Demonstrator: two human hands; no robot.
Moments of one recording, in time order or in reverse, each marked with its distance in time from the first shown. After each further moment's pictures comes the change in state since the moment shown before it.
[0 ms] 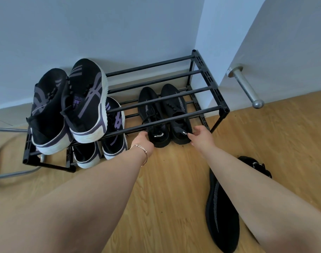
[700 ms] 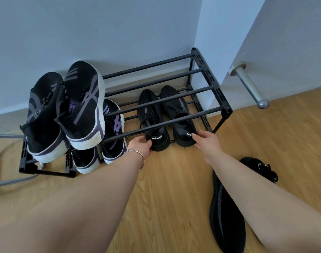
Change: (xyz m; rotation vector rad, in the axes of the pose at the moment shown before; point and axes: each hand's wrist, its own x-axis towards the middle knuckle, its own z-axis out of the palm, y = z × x) left_hand 0.018 -0.014 0.007 -0.708 0.006 -0.198; right_hand 0.003 0.018 -0.001 0.458 -0.026 0.077
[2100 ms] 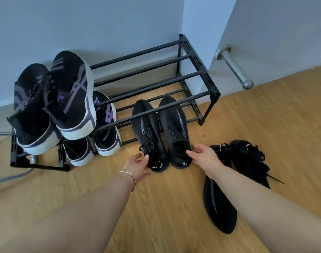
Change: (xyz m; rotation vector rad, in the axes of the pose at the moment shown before) left_hand -0.045 -0.079 -0.032 0.074 -0.176 -0.141; right_hand -0.064 0.063 -0.031 -0.194 -0.102 0.119
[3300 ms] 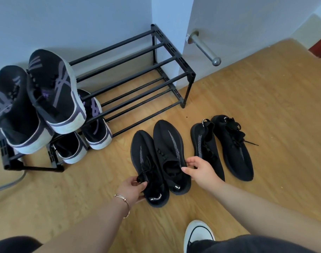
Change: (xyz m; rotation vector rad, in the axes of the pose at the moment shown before) left_hand -0.063 -0.081 -0.042 0.232 -0.120 -0.078; right_hand -0.126 0.064 0.016 -0.147 0.094 0.026
